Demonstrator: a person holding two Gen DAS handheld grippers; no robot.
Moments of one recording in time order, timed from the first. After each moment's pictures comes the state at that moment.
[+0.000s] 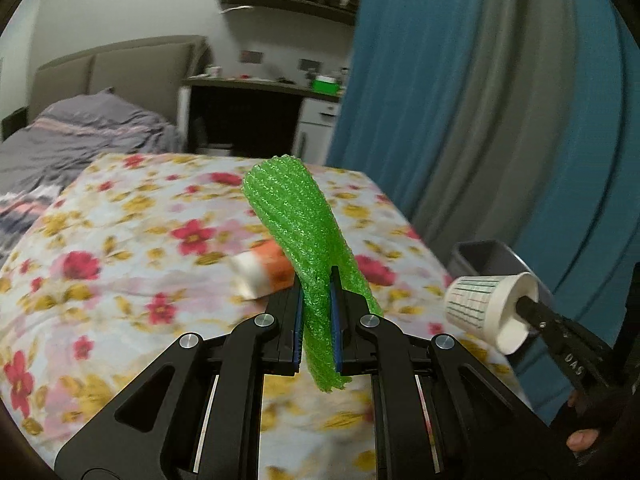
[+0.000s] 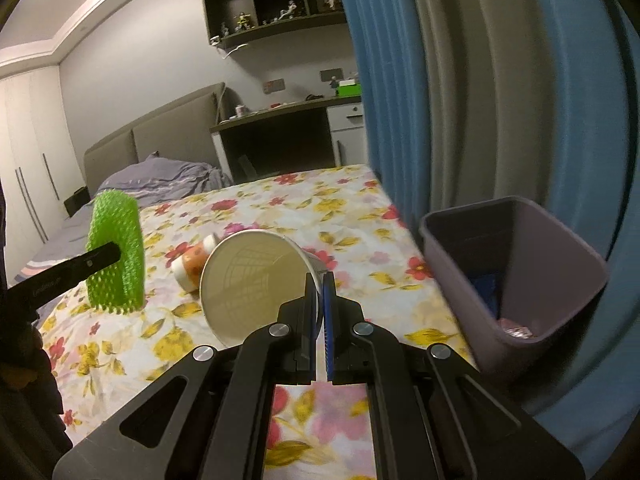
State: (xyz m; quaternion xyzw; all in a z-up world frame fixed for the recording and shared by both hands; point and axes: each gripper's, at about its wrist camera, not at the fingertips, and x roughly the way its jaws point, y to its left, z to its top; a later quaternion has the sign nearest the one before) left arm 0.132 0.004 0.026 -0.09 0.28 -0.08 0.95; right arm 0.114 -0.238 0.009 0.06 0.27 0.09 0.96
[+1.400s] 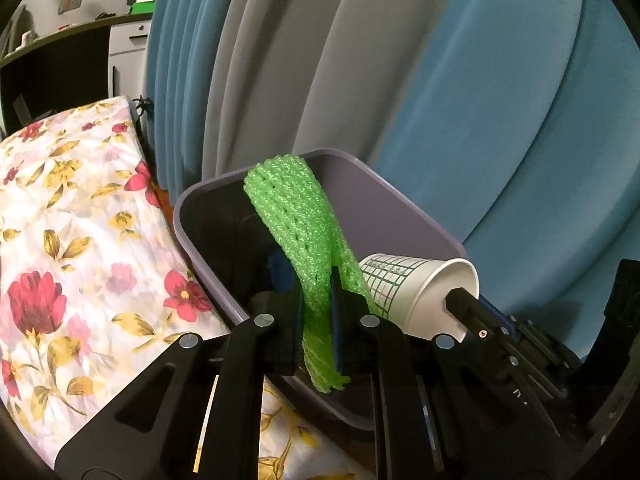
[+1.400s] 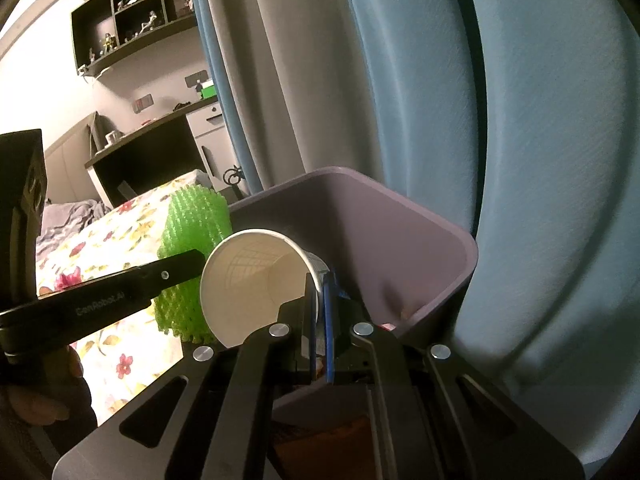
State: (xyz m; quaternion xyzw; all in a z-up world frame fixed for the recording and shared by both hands) left arm 0.267 -0.298 -0.043 -0.03 0.40 -0.34 0.85; right arm 0.150 -0.416 -0.035 0.13 0.30 -0.10 0.94
